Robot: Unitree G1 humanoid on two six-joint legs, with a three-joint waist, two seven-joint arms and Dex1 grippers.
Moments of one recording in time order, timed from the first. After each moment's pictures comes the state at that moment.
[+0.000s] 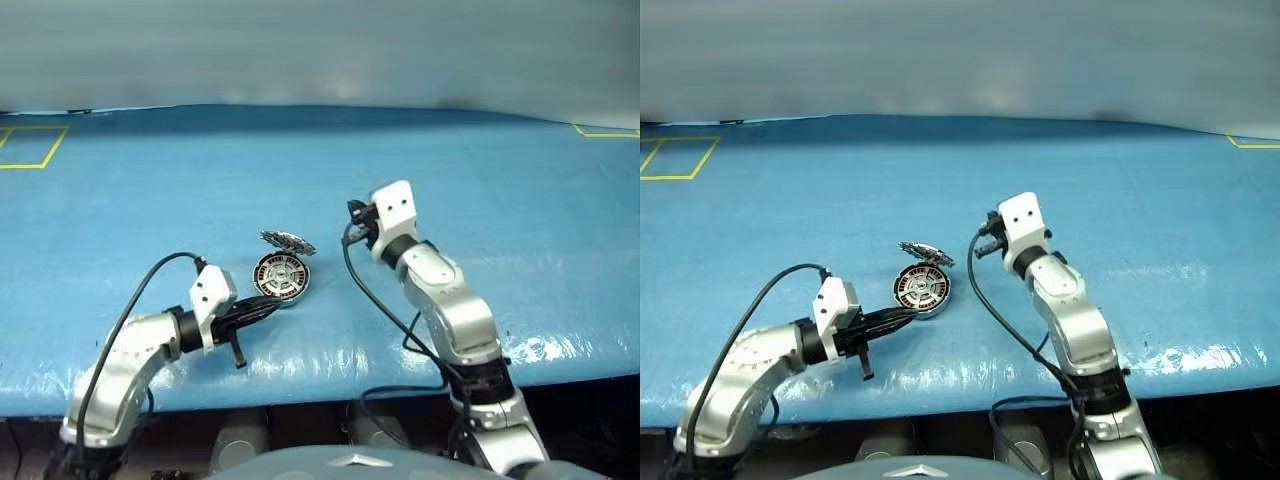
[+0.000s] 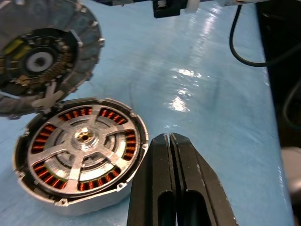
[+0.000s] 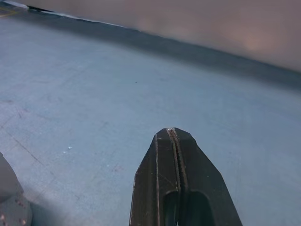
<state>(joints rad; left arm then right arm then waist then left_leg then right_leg) 0.17 0.48 0.00 -0.50 -0.33 0.47 -0.88 -0.36 -0.20 0.15 -0.25 0.11 0.59 0.23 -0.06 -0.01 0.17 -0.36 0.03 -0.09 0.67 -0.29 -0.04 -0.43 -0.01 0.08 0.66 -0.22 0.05</state>
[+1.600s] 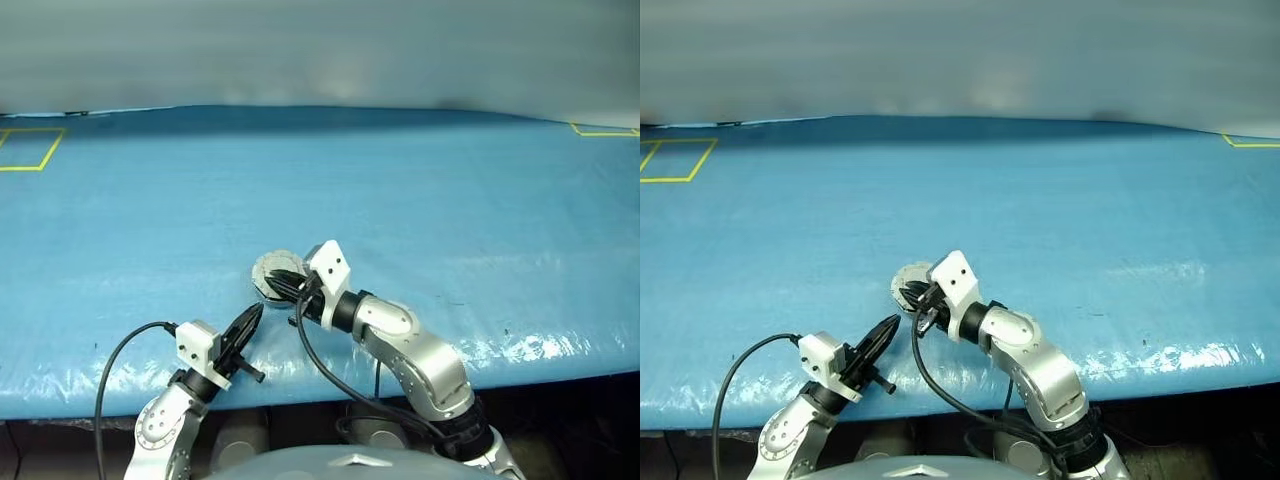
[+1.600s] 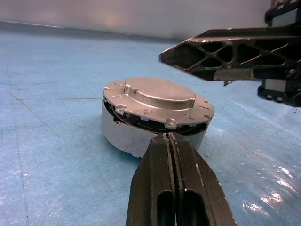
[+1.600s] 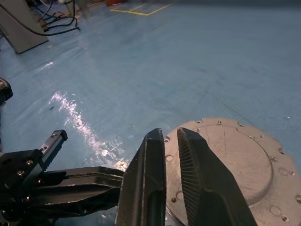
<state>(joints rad) 0.47 0.19 -0.06 -0.24 -0.29 -0.17 -0.60 -0.12 -0.11 0.42 -0.44 0.21 0.67 0.45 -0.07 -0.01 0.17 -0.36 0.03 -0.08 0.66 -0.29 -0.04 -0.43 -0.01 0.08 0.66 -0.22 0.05</state>
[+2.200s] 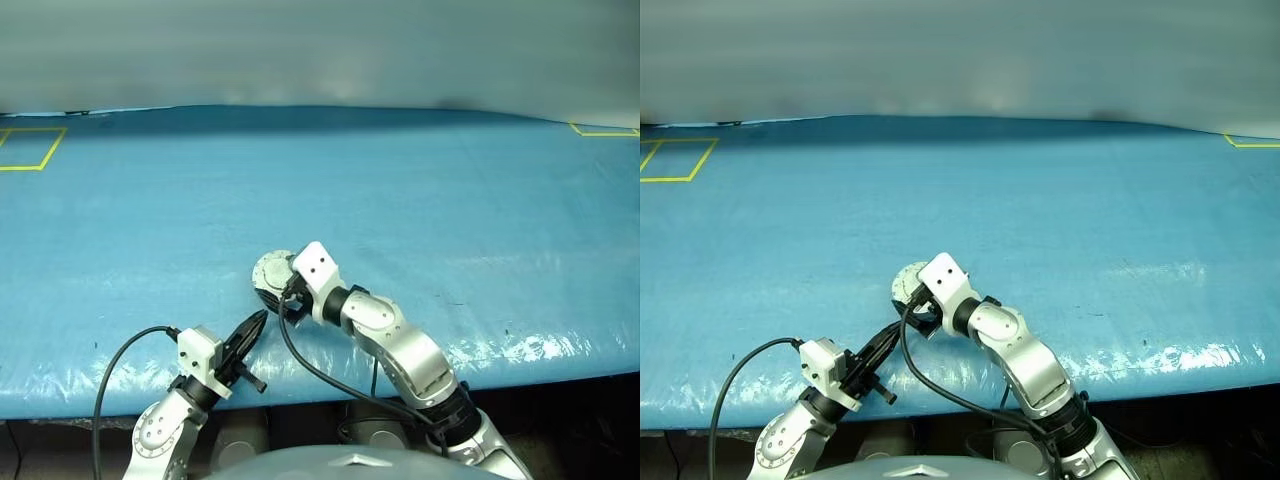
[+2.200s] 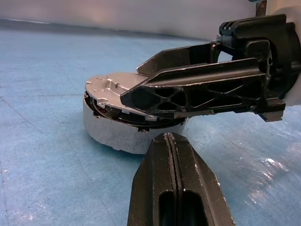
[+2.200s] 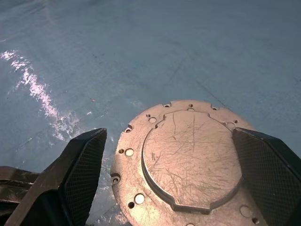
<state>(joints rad) 0.50 0.21 -0.09 -0.27 -0.30 -0.17 -0.61 -0.20 -0.10 0.48 -0.31 0.10 0.65 0.36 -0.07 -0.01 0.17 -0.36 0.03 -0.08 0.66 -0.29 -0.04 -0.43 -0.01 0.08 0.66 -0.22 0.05</state>
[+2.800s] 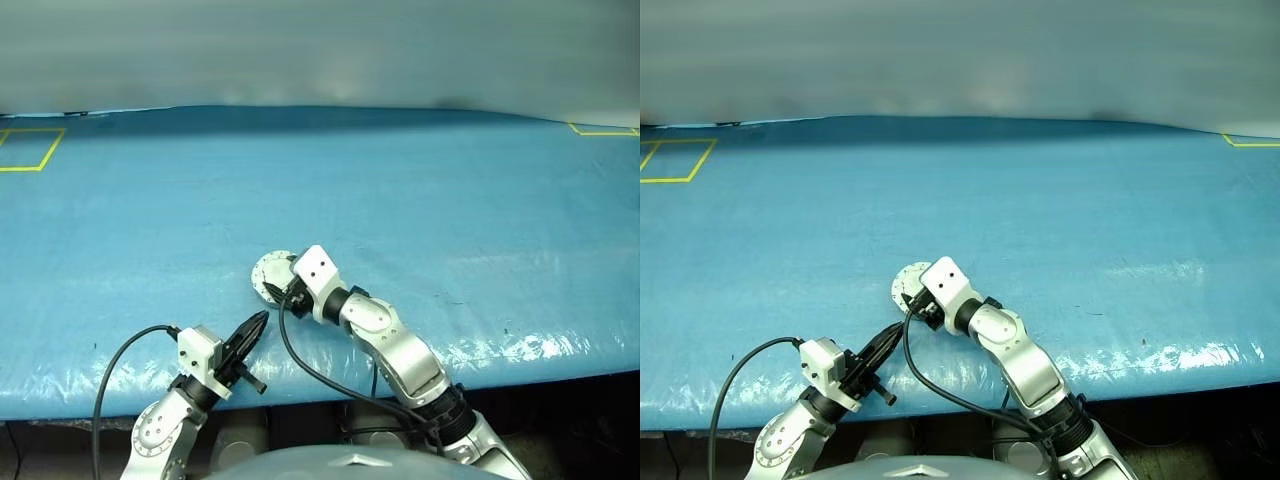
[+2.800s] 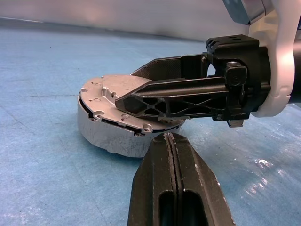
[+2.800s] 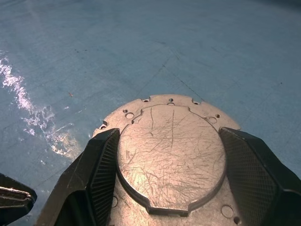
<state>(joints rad) 0.50 0.24 -0.10 -0.28 -0.33 -0.16 -0.61 -0.19 -0.11 0.50 -0.21 0.02 0.48 0.35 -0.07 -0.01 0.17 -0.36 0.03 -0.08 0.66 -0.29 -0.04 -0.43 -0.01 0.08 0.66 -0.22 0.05</state>
